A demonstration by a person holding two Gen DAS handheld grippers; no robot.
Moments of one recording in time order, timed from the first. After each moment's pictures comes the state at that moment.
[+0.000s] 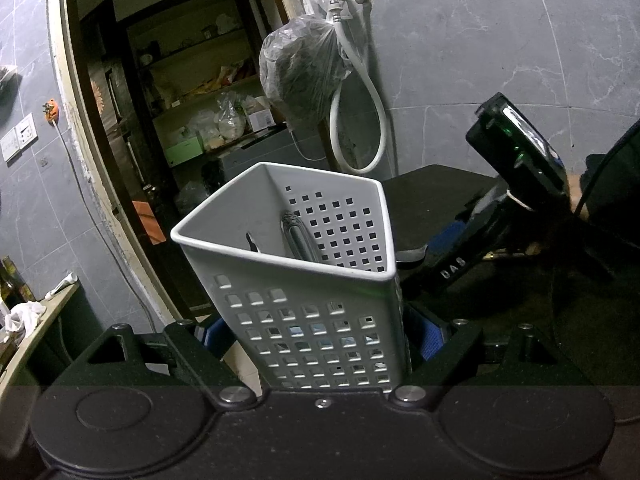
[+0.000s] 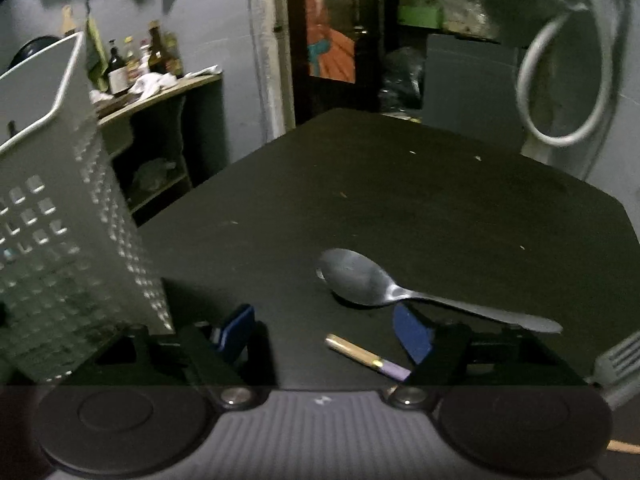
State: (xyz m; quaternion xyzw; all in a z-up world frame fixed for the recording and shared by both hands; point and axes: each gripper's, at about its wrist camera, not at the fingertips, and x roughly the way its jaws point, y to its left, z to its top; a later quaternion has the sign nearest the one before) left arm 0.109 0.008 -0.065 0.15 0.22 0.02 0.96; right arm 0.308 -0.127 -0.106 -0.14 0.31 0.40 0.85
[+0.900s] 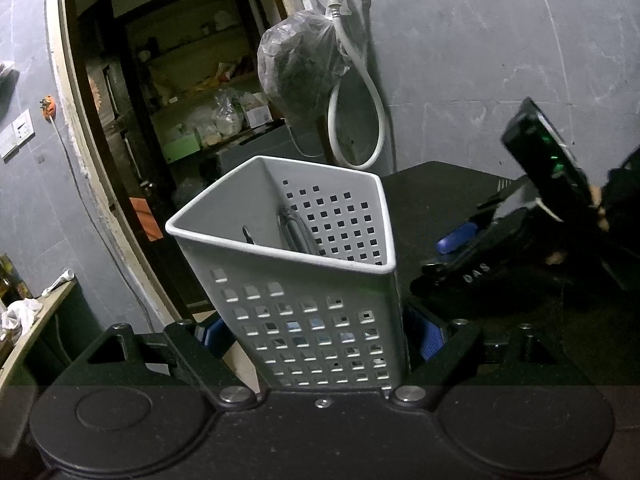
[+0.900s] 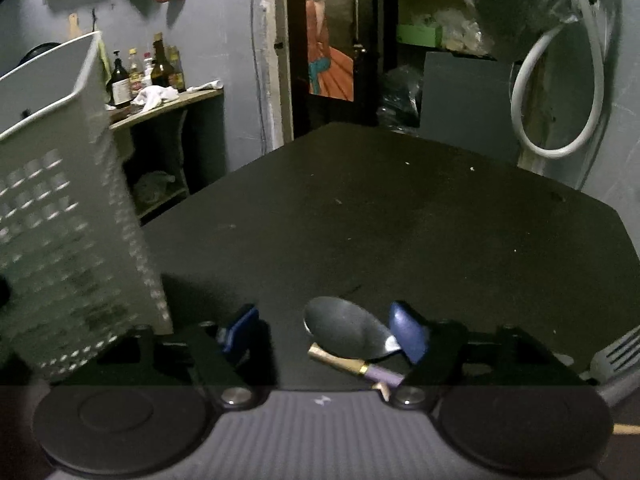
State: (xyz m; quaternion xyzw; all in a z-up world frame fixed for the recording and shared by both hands) left arm 0.112 0.012 -0.067 0.15 0.22 0.02 0.96; right arm 0.296 -0.151 -0.115 -0.12 0.29 0.40 0.86
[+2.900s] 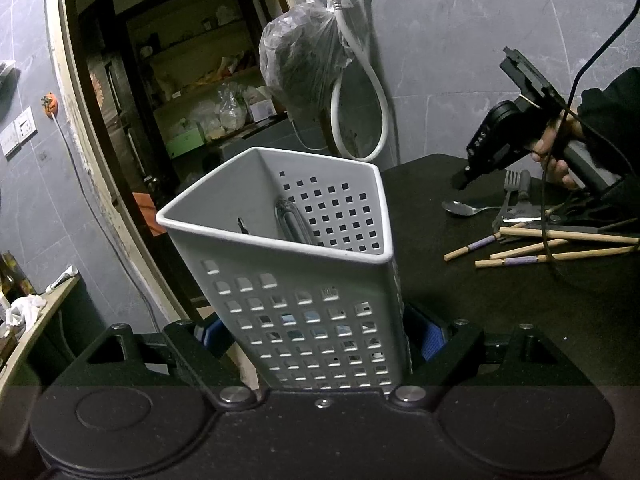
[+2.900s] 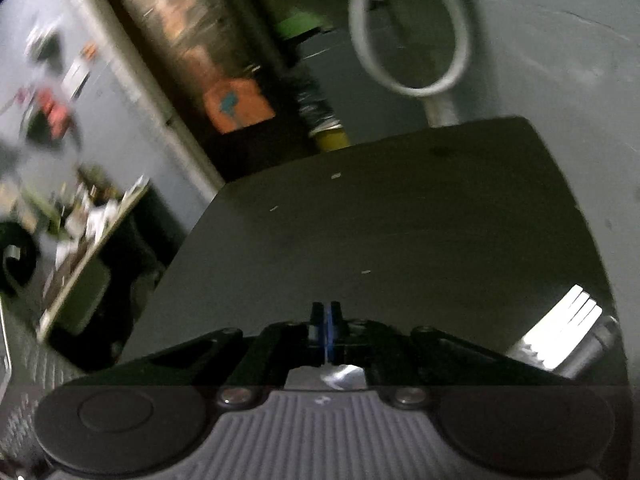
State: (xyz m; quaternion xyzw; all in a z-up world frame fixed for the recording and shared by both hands) left arm 0.117 0.008 -0.072 0.16 0.23 0.03 0.96; right arm 0.455 -0.256 -0.094 0.13 0.40 0.33 0.85
